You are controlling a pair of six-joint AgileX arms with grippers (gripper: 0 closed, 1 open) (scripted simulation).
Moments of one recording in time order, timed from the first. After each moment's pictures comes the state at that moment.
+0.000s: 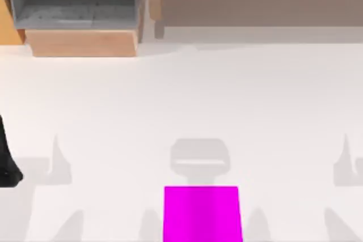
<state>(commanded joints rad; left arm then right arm) 0.00 0.00 0.00 0.00 0.00 0.00 0.00 0.00 0.00 0.00 0.00 0.00</state>
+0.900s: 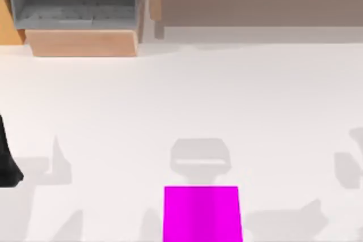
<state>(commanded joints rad) 0.00 0.00 0.00 0.00 0.00 0.00 -0.02 0.82 0.47 -0.56 0.02 0.04</state>
